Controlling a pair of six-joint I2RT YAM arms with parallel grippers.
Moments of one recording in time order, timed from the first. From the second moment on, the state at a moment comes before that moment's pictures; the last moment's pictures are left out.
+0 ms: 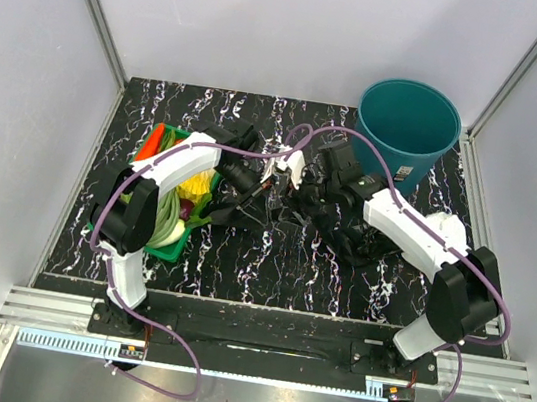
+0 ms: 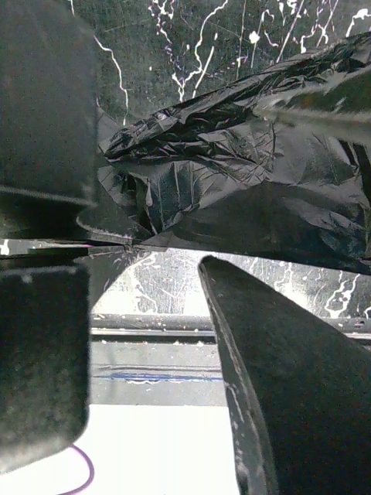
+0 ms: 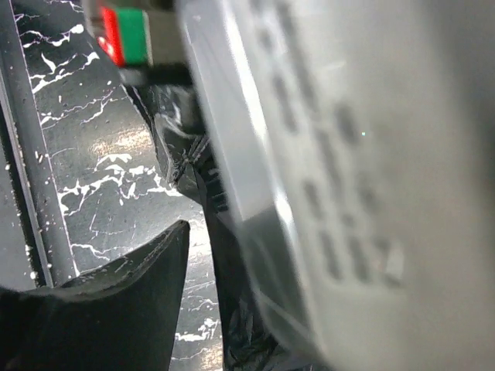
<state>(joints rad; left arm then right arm) -0.47 1.85 1.49 -1.03 0.99 0.73 0.61 1.59 1.26 -0.48 -0.56 -0.46</state>
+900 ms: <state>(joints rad) -0.44 1.88 1.51 -1.03 1.04 0.69 0.66 1.59 1.25 -0.45 -0.49 -0.34</state>
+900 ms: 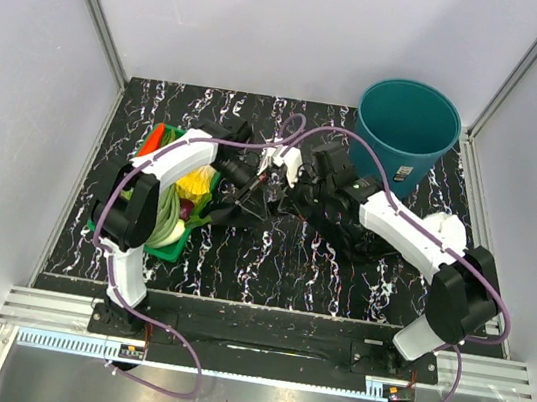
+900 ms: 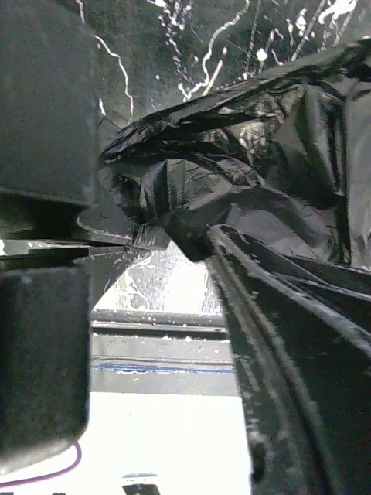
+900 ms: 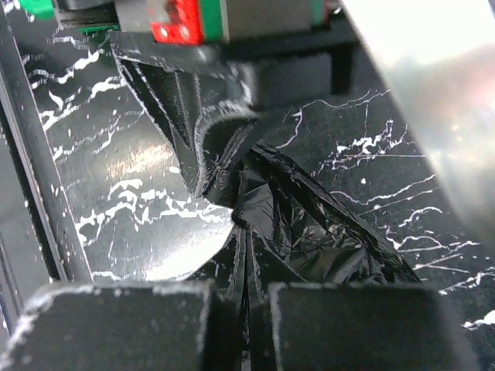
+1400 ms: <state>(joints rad) -0.39 1.75 1.41 -0.85 1.10 0.60 0.47 1.72 1.17 -0.36 -0.46 -0.04</state>
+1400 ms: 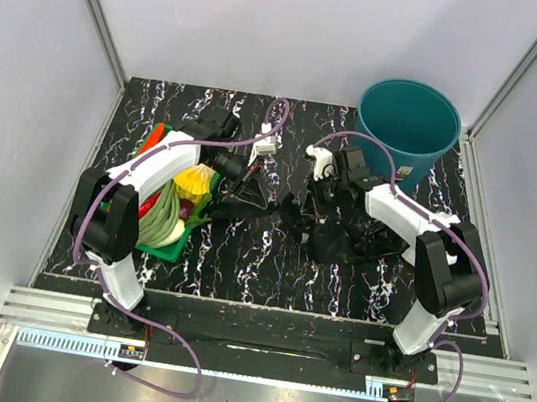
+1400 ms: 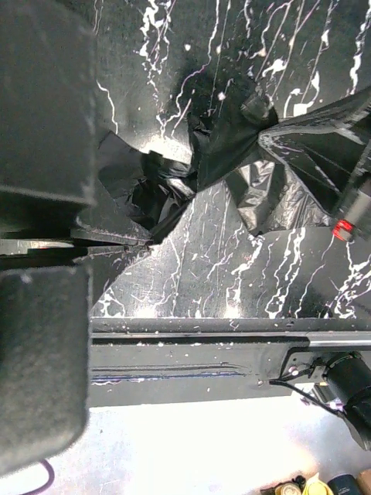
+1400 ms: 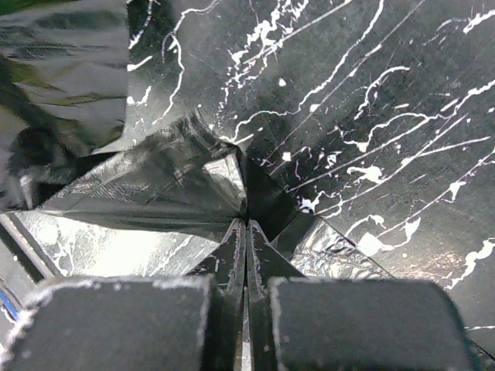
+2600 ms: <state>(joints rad) -0.31 1.74 1.49 -0.86 0.81 0.63 0.39 1.62 1.32 -0.57 -0.28 -0.18</state>
